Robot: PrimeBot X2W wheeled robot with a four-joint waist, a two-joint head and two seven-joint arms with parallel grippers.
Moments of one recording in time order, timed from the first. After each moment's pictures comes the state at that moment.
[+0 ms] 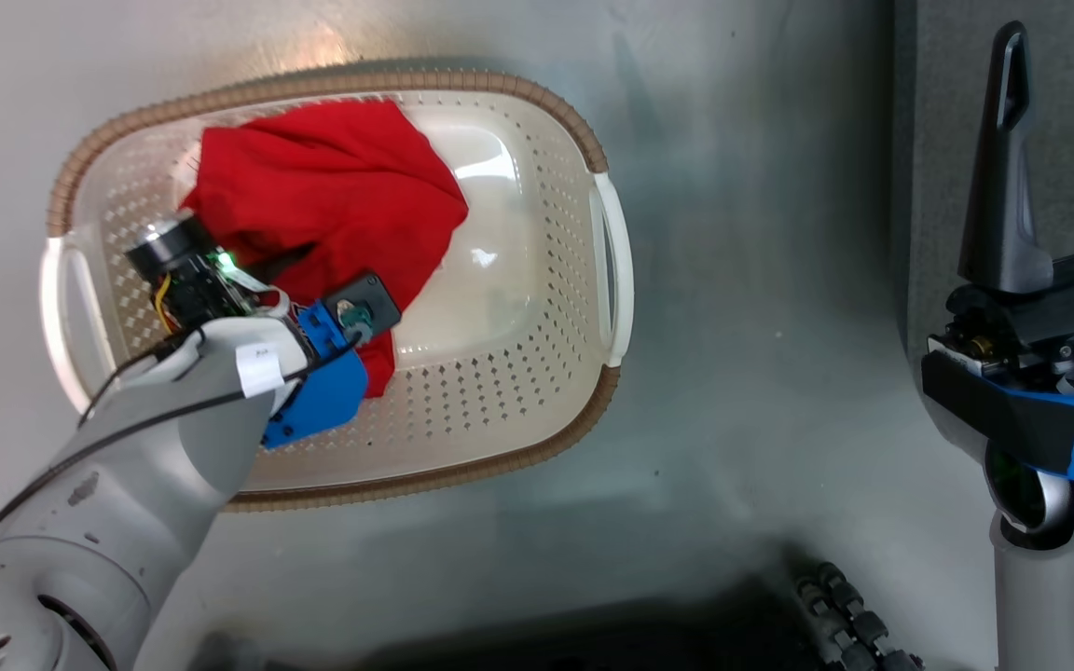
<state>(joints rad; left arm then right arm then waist) -1.05 0.23 -1.28 1.23 -0.23 -0.13 -0.08 -0.45 -0.05 -0.02 -0.24 0.03 0.13 -0.26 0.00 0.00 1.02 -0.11</state>
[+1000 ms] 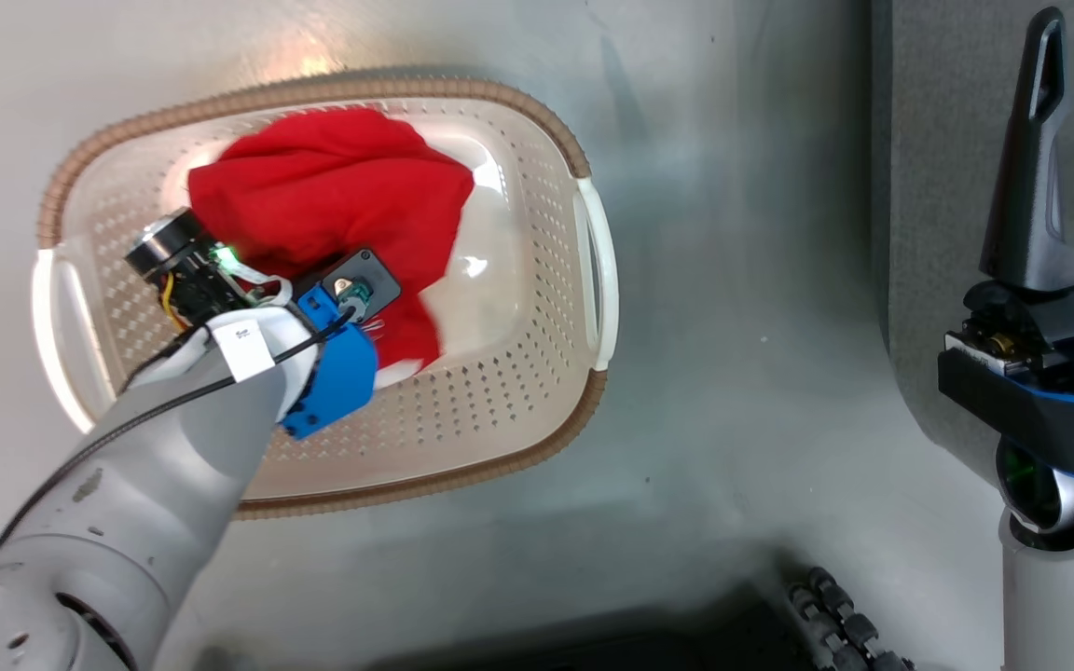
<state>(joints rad) -1.06 0.20 -1.26 1.25 -0.34 -0.13 -0.08 -0.45 -0.05 -0.03 -0.27 0.06 0.13 -0.26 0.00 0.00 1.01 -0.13</state>
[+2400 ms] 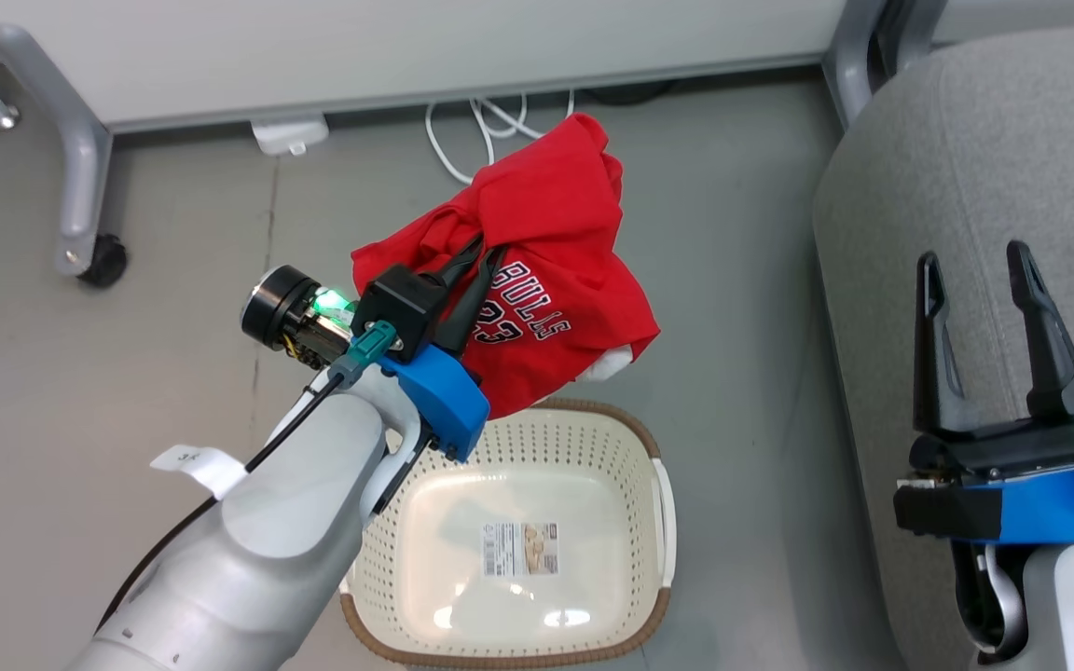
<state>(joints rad) -0.79 0.20 -0.85 0.72 -0.46 -0.06 -0.26 -0.22 -0.05 -0.07 -0.03 0.08 0.13 -0.26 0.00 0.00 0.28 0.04</state>
